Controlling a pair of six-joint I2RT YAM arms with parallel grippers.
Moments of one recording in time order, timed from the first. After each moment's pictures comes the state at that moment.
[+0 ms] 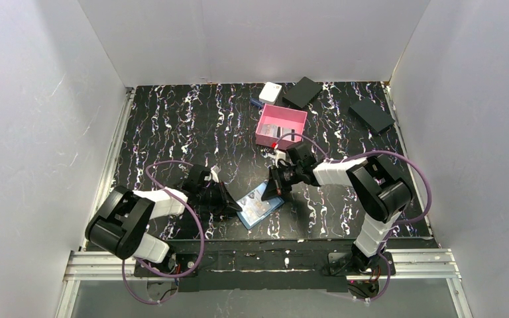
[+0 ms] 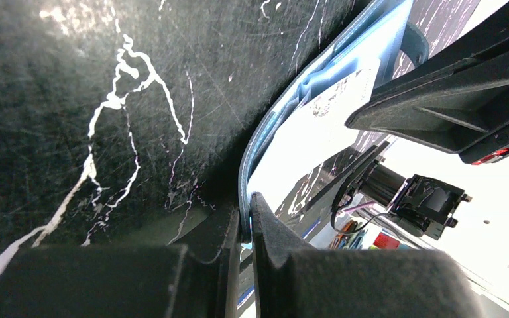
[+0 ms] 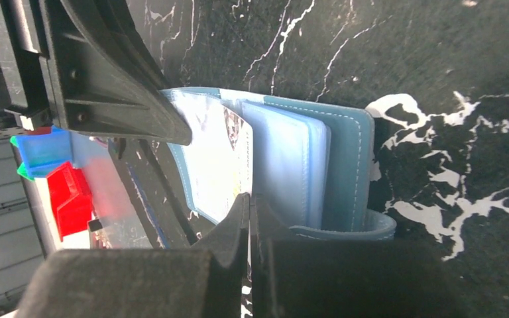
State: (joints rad) left arm -0.47 1.45 0.41 0.10 0.55 -0.93; right arm 0.62 1.77 0.82 0.05 -0.77 0.43
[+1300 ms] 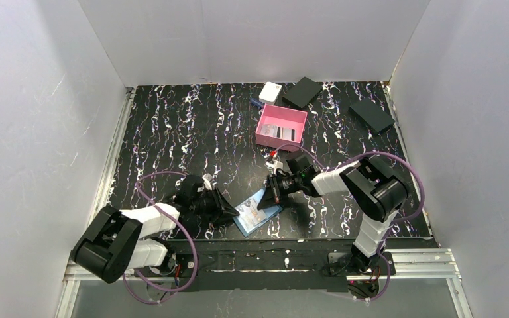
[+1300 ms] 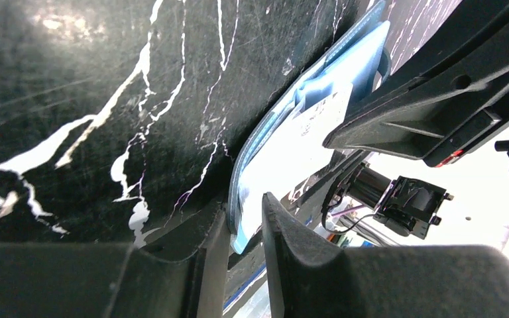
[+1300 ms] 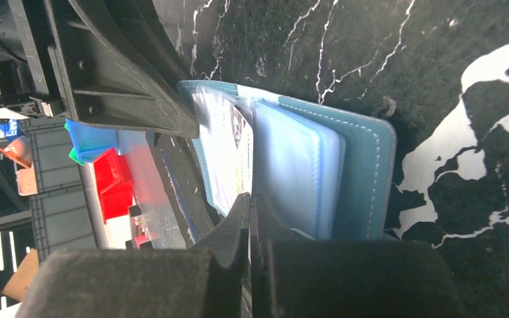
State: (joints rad) left arm -0.47 1.26 0.24 0.17 0.51 -1.05; right arm 0.67 1.80 0.69 0.32 -0.86 0.62
